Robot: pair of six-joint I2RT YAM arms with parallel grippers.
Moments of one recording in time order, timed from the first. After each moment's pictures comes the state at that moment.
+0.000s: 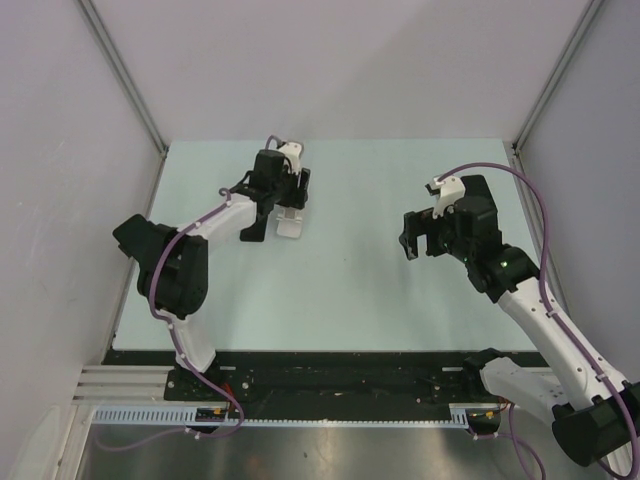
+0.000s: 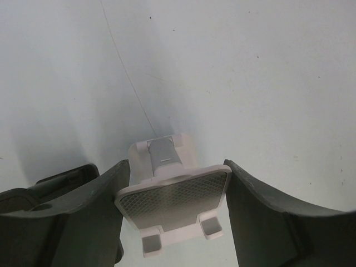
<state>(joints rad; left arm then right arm) -0.38 1.83 1.34 -0.12 0.03 -0.04 0.42 0.96 0.96 -0.50 -0.02 0.07</state>
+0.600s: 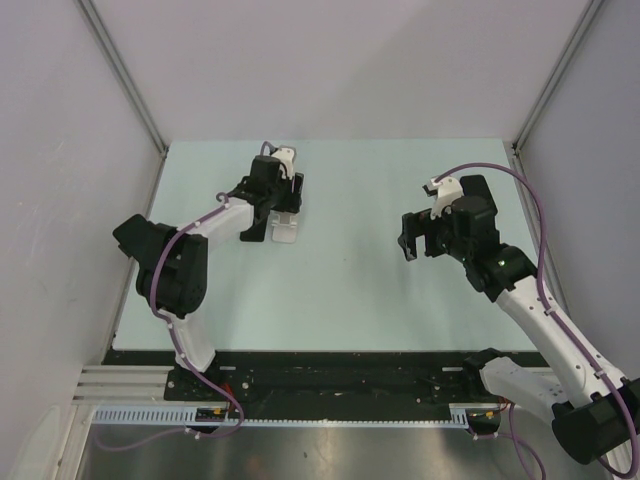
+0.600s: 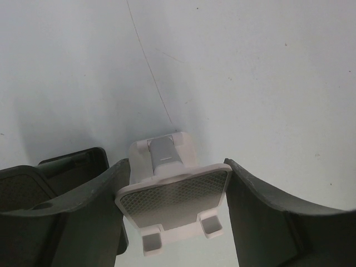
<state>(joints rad) -0.35 1.83 1.28 -0.09 -0.01 -0.07 0.43 0.97 0.96 -0.50 -0.01 0.06</state>
